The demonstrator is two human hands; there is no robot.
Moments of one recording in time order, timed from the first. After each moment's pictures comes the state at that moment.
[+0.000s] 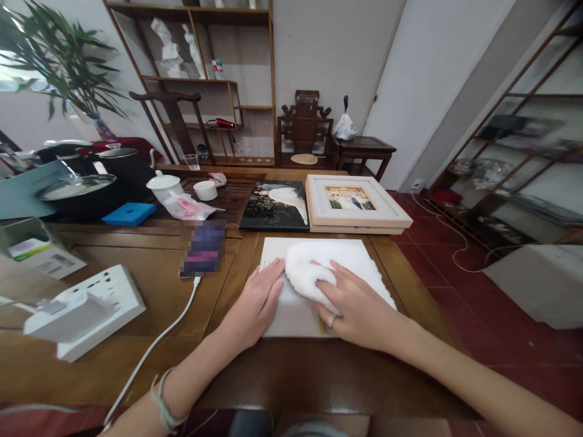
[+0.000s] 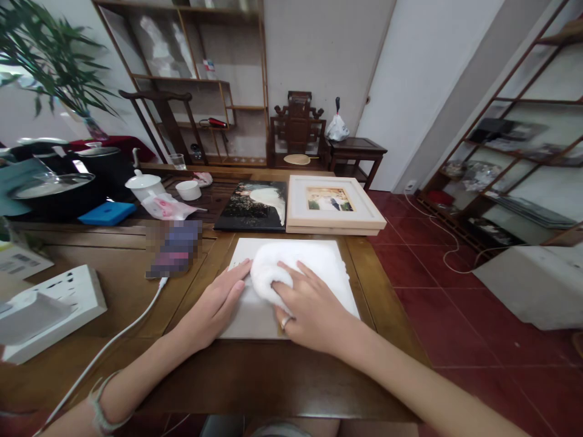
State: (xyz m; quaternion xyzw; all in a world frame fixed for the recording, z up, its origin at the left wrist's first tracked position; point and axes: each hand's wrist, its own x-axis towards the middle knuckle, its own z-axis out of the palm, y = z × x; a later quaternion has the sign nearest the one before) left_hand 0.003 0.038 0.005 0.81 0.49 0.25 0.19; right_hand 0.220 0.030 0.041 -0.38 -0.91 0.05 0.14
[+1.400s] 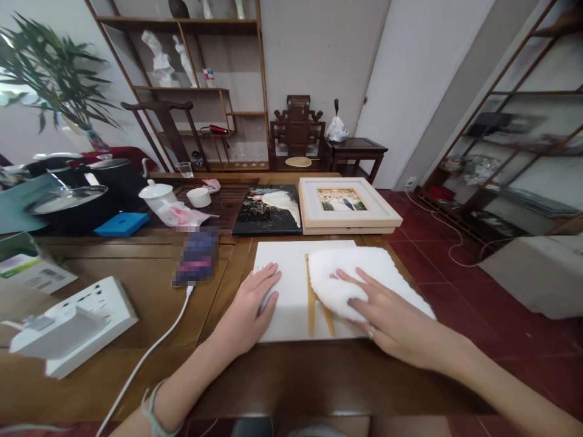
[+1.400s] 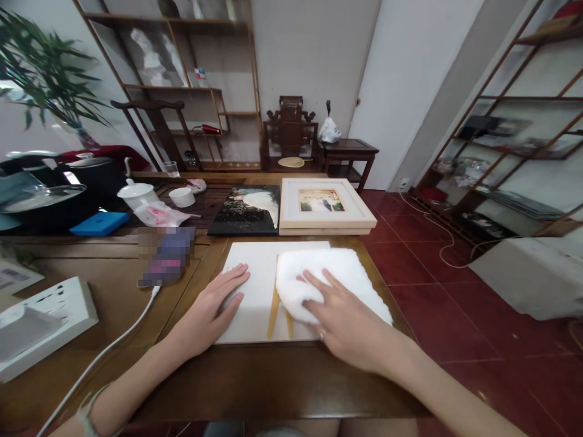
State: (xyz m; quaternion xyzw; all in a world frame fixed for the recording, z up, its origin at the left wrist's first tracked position) left_hand 0.002 0.040 0.001 0.83 0.47 0.27 0.13; right_hand 0.275 0.010 0.054 -0.38 -0.92 0.07 0.07
